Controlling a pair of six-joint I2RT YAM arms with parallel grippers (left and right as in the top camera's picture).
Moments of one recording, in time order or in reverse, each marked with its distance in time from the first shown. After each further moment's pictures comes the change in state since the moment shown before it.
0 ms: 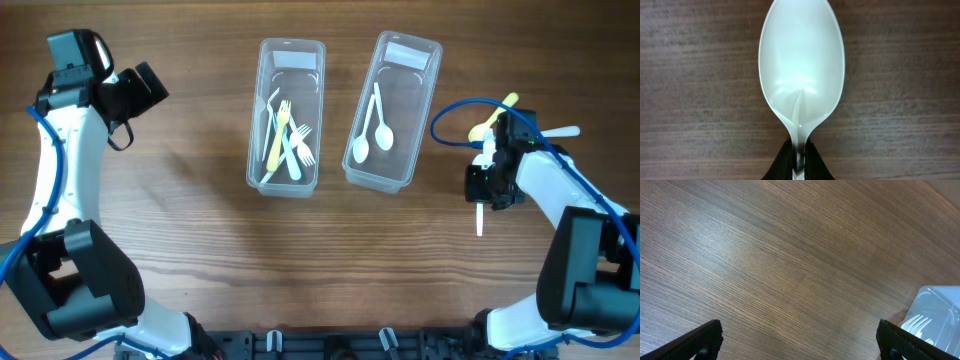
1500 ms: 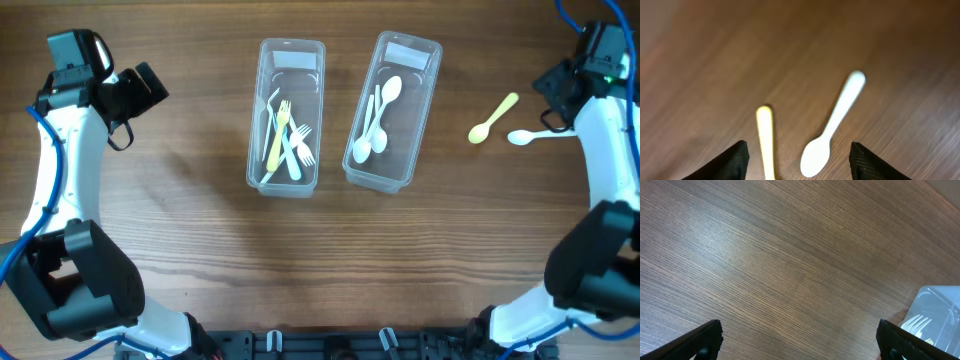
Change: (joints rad) left arm 0.000 0.000 0.000 0.000 0.000 0.000; right arm -0.141 0.105 0.537 0.002 0.199 0.695
